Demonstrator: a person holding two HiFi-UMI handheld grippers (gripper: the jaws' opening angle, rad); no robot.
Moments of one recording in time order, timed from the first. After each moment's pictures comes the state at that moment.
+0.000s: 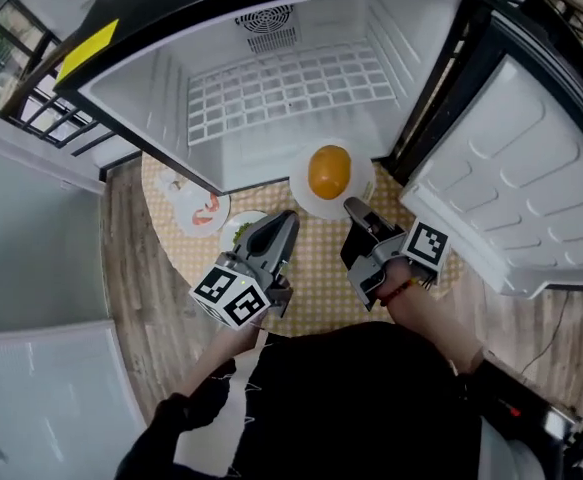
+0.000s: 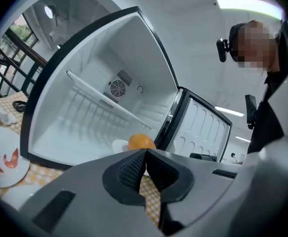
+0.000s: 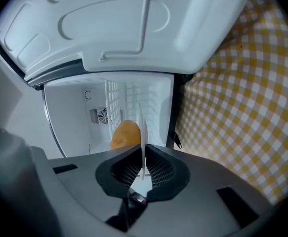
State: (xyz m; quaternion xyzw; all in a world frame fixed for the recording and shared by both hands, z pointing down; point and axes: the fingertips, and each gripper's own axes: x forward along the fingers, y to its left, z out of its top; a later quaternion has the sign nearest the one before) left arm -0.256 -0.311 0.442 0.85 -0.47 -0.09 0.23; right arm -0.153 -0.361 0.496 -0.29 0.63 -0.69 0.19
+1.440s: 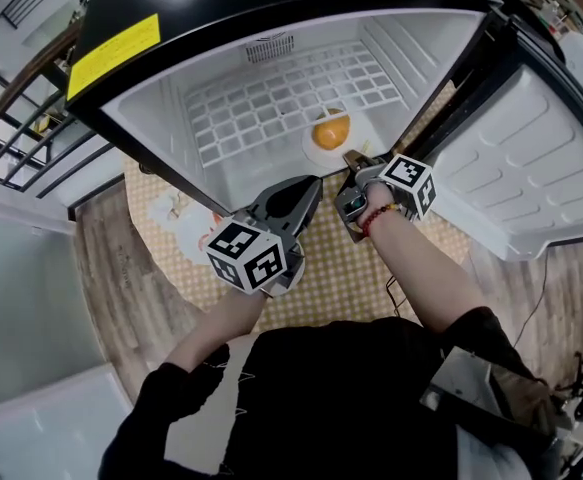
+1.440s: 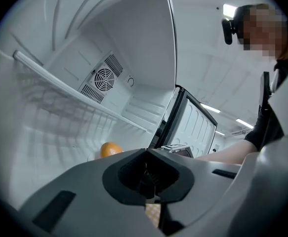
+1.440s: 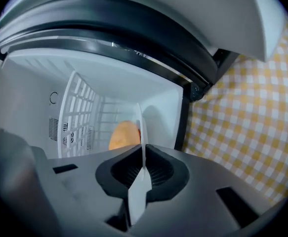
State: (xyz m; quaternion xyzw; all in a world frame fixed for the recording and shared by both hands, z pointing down) left arm -0.264 -0.376 0.418 0.92 -0.33 -0.05 0.22; right arm -0.170 -0.466 0.532 -0.50 0.55 -0.64 0.19
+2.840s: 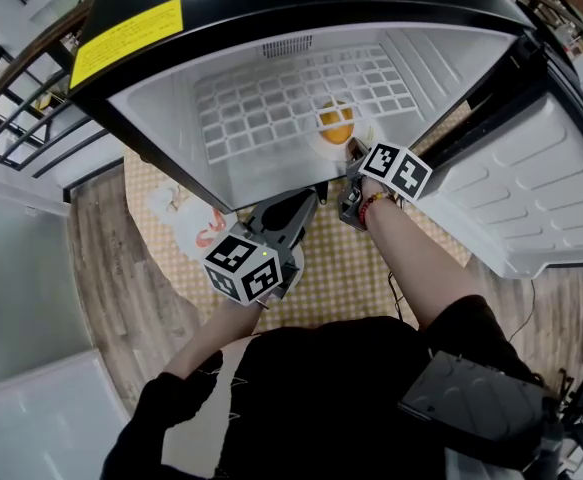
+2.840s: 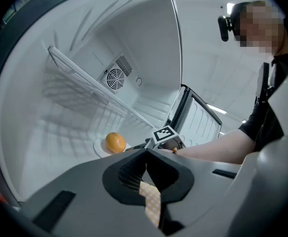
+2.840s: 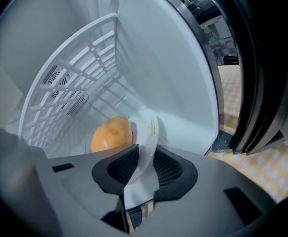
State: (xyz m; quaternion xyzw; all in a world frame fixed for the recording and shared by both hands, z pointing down) left arm -0.284 -0.368 0.441 0.90 -0.36 -0.05 0.24; right arm -0.170 -0.513 0.537 -0.59 0.67 -0.44 -0.02
